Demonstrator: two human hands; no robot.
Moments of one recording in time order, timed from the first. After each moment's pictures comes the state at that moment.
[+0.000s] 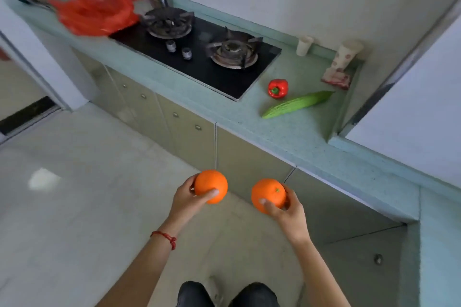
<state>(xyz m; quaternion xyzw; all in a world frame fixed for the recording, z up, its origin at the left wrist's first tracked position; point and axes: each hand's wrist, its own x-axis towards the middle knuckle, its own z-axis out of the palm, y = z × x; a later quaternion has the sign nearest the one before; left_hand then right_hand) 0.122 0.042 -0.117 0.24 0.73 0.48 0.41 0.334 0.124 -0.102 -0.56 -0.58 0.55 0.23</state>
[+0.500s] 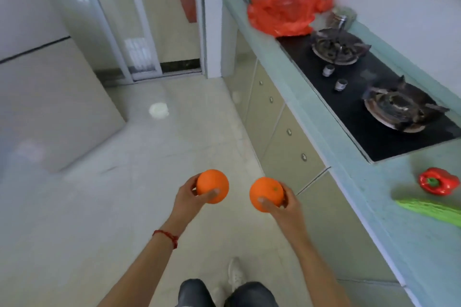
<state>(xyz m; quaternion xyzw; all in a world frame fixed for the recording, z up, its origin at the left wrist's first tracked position) 0.019 -0.082 -0.120 -0.05 0.79 0.58 0.22 0.118 0.115 -0.112 -0.33 -0.73 0.60 0.03</state>
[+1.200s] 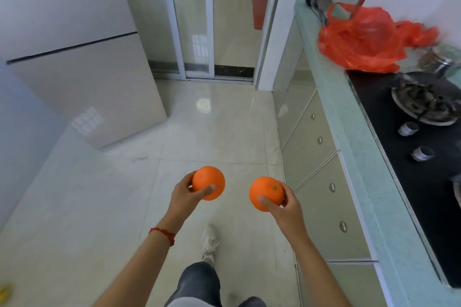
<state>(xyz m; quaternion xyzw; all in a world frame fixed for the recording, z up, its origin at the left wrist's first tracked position) -0.111 -0.070 -0.129 -0.17 0.77 0.61 0.12 -0.073 0.154 -0.128 -0.21 -0.77 0.60 -0.07</state>
